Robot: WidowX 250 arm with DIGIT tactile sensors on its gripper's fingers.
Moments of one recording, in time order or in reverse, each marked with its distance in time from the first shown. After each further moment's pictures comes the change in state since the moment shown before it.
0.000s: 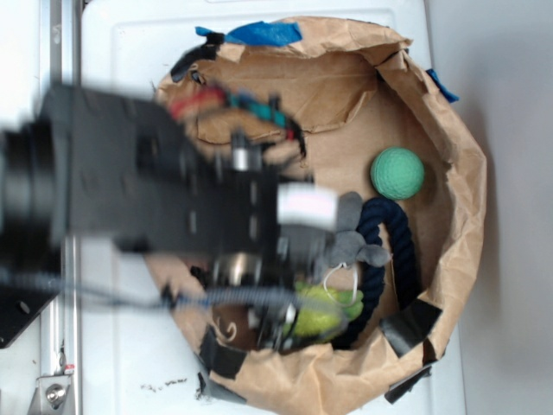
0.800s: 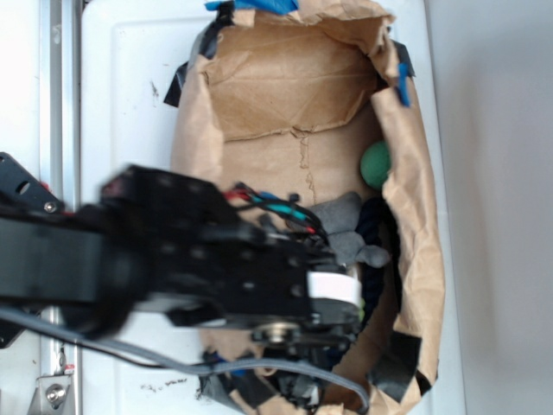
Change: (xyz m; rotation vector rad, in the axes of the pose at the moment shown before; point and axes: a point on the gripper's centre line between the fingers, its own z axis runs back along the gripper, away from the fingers) arm 0.013 -0.049 -0.022 -0.216 0.006 -0.014
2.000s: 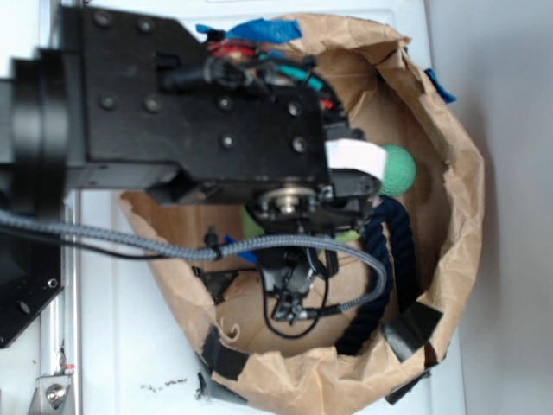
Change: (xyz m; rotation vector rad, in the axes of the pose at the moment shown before) arm 0.006 0.065 0.081 0.196 0.022 -0.081
